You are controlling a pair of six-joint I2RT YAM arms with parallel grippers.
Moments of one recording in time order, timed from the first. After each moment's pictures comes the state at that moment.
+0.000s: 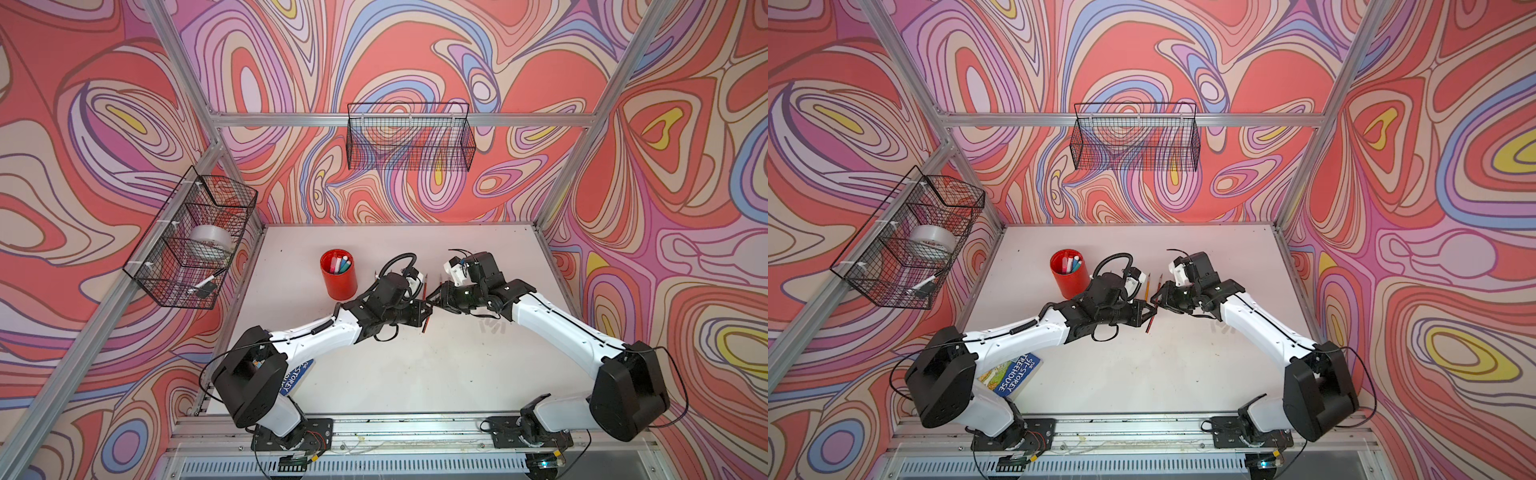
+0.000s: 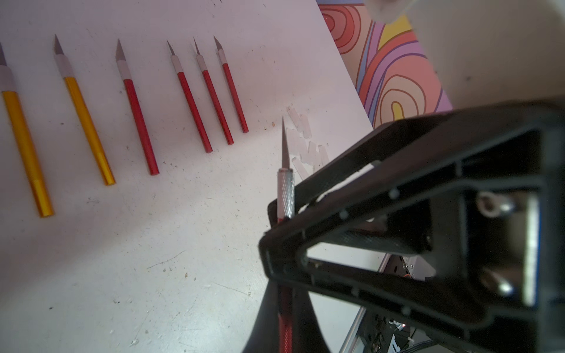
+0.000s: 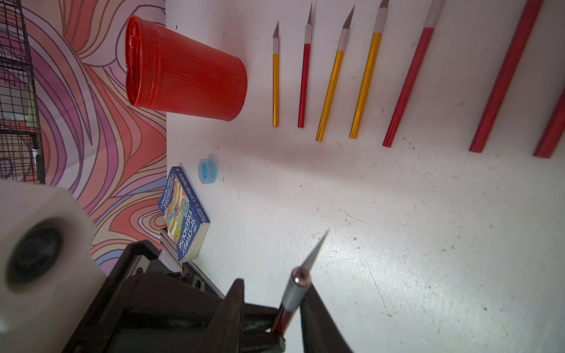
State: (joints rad) left arm -0.81 1.54 0.99 -0.05 0.29 -0.63; right arm 0.46 1.41 1.03 -0.46 -0.50 0.66
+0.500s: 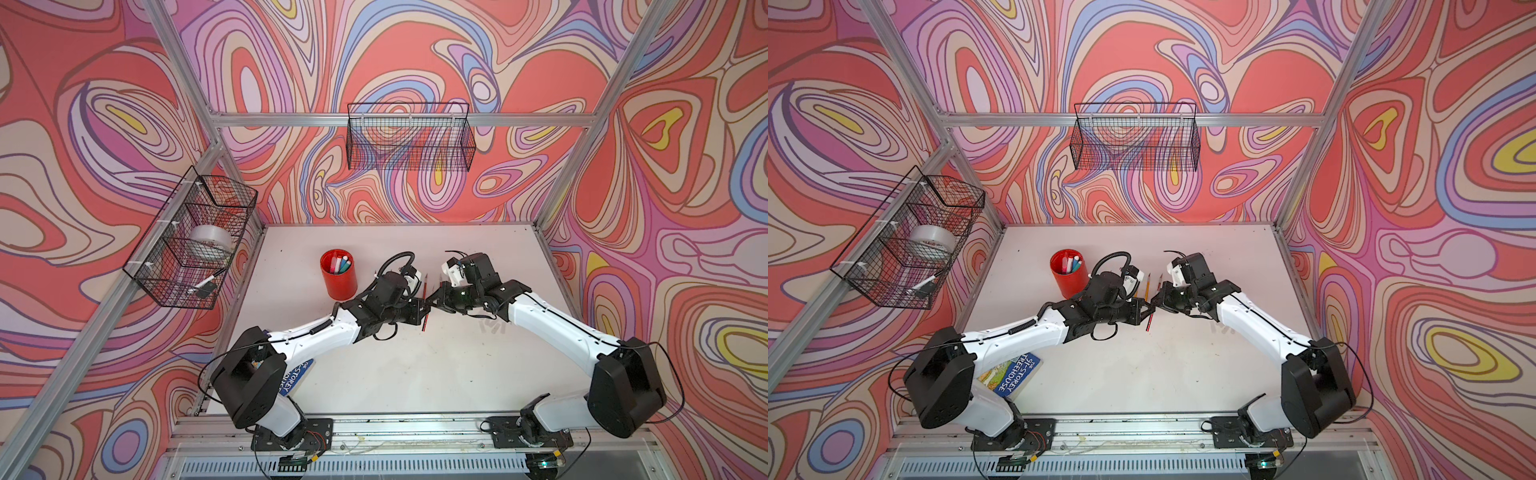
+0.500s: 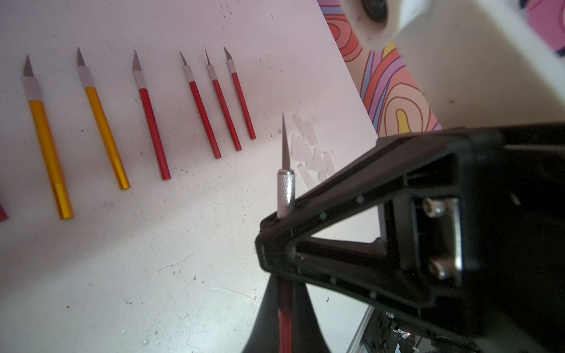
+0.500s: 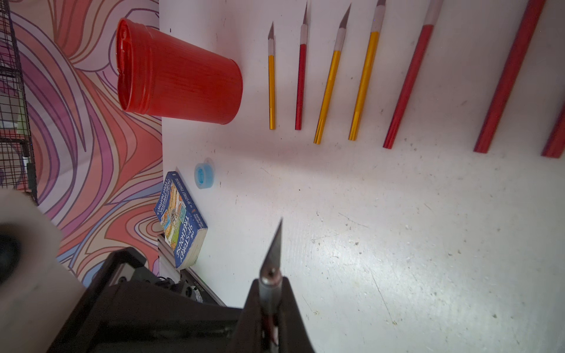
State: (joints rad) left arm -0.80 1.53 0.99 -0.05 0.27 -0.63; right arm 0.47 1.42 1.03 -0.44 -0.47 0.69
